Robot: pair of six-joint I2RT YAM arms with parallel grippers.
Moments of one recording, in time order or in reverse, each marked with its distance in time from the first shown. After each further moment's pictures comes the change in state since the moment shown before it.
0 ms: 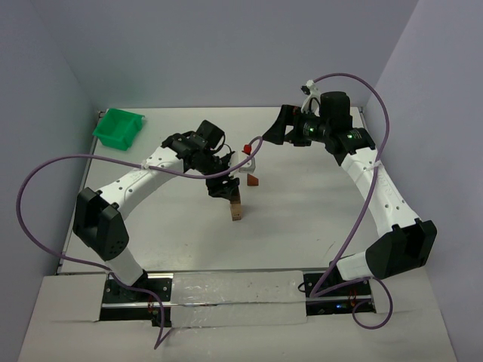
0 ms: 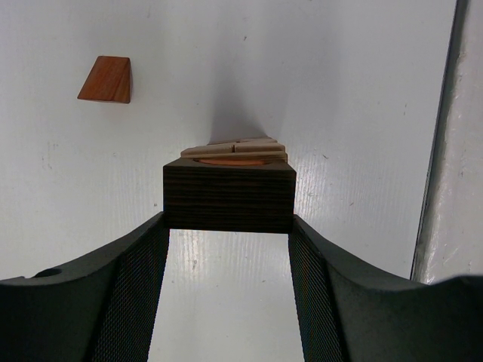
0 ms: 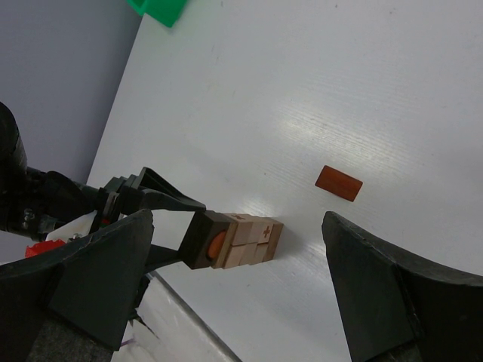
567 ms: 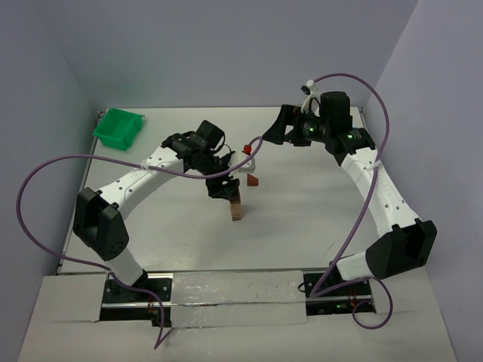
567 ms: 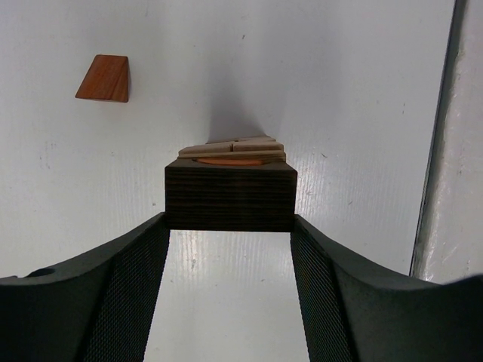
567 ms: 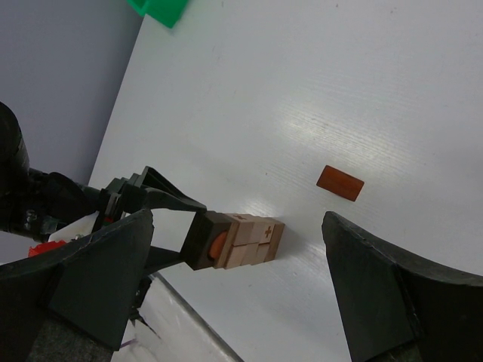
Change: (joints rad) left arm 0.000 0.000 0.000 -0.003 0.000 0.001; right arm 0.000 0.000 0.000 0.001 0.000 0.007
